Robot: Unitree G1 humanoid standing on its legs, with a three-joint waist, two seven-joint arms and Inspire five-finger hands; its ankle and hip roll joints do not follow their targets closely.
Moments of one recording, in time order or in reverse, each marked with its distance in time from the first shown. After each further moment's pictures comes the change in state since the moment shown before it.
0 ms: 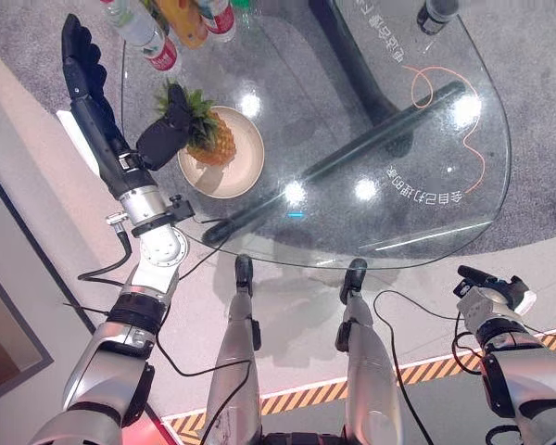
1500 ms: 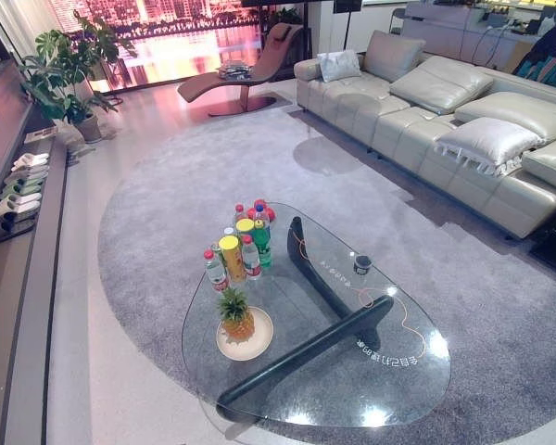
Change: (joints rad) left arm 0.684 -0.191 0.108 0.790 -0.075 0.730 -0.976; right arm 0.636 0.153 0.065 0.083 -0.652 0.183 0.544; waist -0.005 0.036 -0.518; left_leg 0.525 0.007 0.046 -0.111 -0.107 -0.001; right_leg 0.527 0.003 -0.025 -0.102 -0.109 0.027
